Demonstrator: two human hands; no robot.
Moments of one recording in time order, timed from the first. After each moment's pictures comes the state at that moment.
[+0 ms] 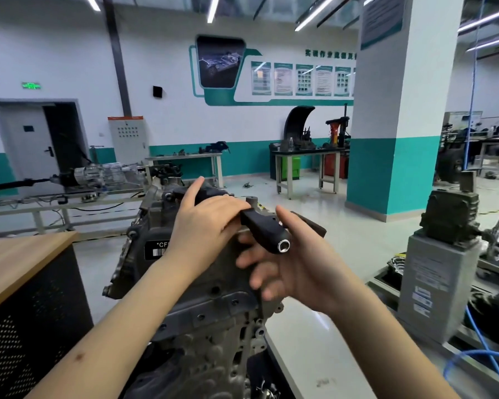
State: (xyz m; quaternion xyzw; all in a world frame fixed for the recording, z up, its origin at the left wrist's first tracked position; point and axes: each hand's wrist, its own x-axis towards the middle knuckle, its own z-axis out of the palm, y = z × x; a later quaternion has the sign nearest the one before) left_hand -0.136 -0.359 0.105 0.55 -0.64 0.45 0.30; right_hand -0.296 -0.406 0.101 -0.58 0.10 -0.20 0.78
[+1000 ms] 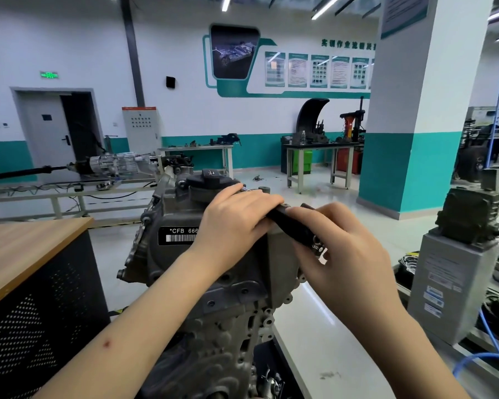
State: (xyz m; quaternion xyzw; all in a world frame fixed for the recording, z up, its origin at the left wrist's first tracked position) left_hand -0.159 -0.358 0.100 0.55 -0.66 0.42 0.29; right_hand -0.320 -0.392 0.085 -0.82 0.20 -0.54 0.00
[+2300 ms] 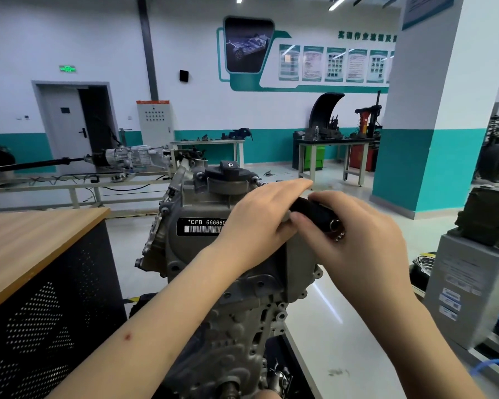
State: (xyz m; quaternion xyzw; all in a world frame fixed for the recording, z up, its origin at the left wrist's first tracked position) left_hand -0.177 -0.347 0.104 0.61 -0.68 0.27 0.31; right_hand -0.308 -0.384 0.096 -0.80 0.21 -0.55 0.07
